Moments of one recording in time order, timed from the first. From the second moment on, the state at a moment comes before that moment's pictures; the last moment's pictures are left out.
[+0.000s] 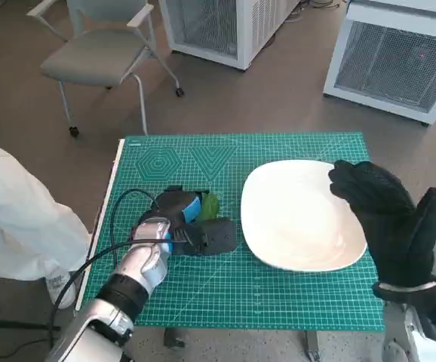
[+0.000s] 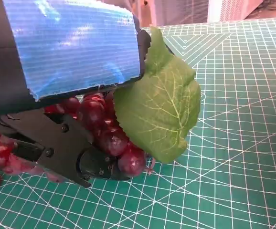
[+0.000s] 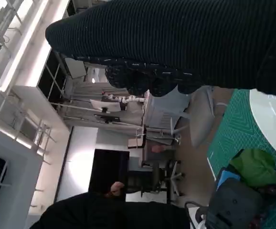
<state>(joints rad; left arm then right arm) -0.88 0.26 -0.50 0.96 0.69 0.19 -0.07 -0.29 -0.18 -0.17 -0.13 0.42 -0.08 0.35</state>
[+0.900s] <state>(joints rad) -0.80 0.38 -0.46 0.48 0.71 0.31 -0.25 -0.29 -0.18 -0.17 -0.13 0.42 -0.08 0.35</state>
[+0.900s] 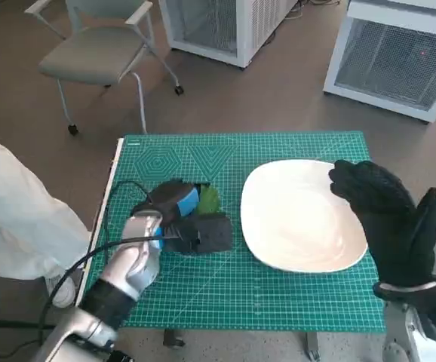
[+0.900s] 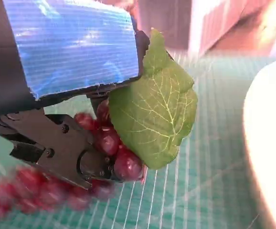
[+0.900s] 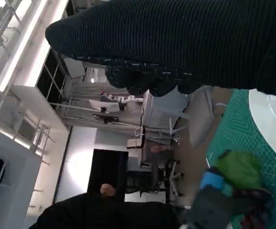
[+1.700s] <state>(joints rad) -0.80 0.42 -0.37 0.09 0.74 0.34 -0.29 -0.29 -0.18 -0.18 -0.13 0.42 -0.09 0.35</state>
